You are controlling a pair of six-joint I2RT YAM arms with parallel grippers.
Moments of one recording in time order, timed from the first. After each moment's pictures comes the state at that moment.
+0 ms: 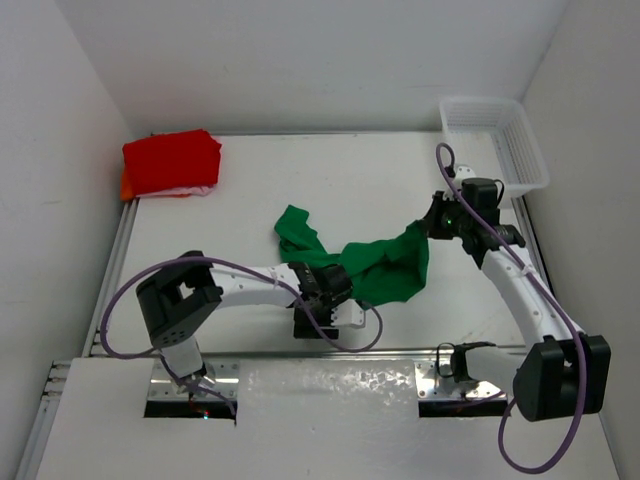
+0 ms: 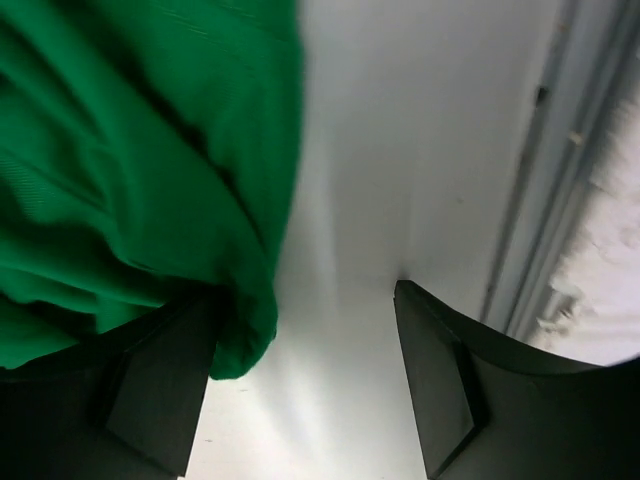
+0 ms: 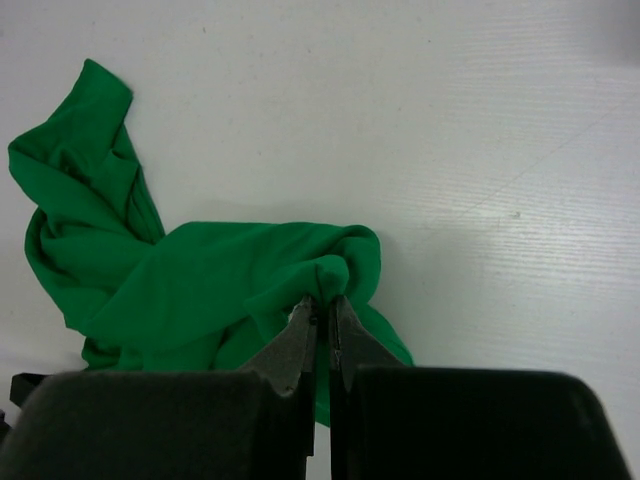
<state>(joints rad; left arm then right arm) -1.07 1.71 0.98 -0.67 0.08 0.54 0.08 1.16 0.84 -0.36 -0.22 0.21</state>
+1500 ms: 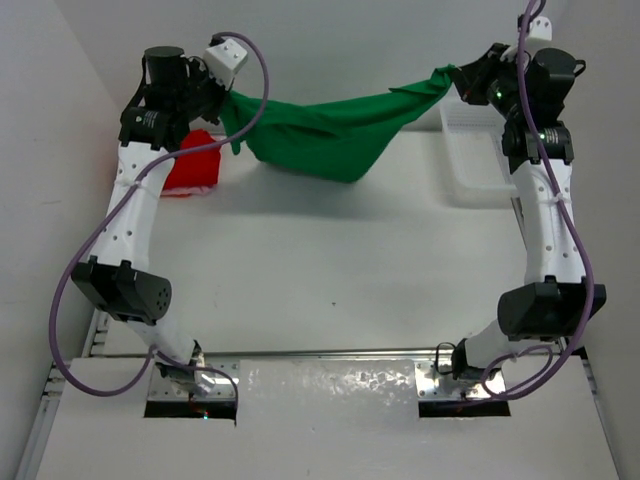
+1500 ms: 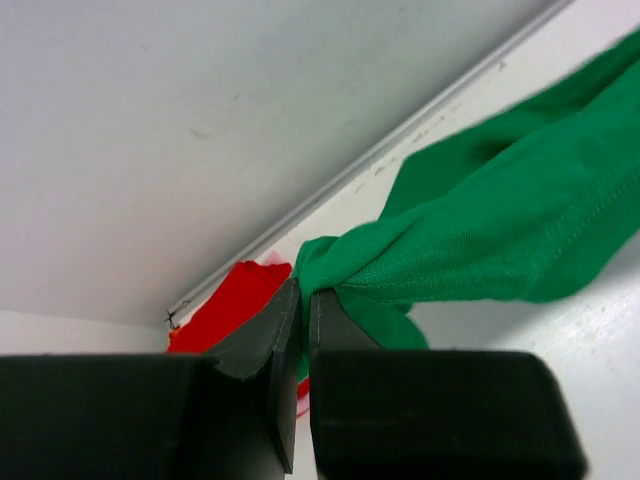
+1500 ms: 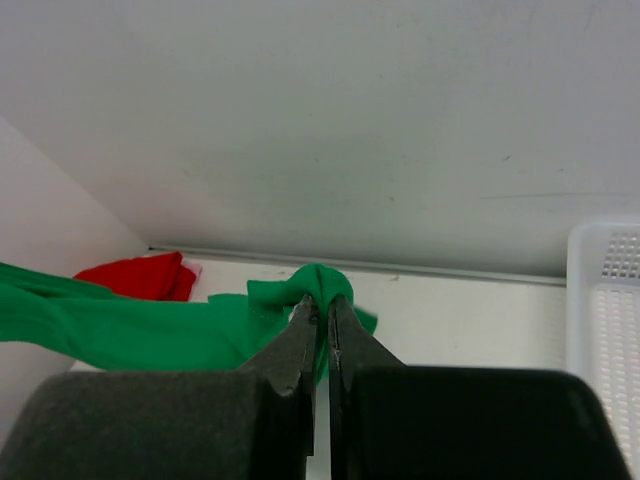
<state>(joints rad) -0.12 1.67 2.01 -0.65 0.23 0.49 -0.08 1.58 1.80 -0.23 -0.39 0.32</state>
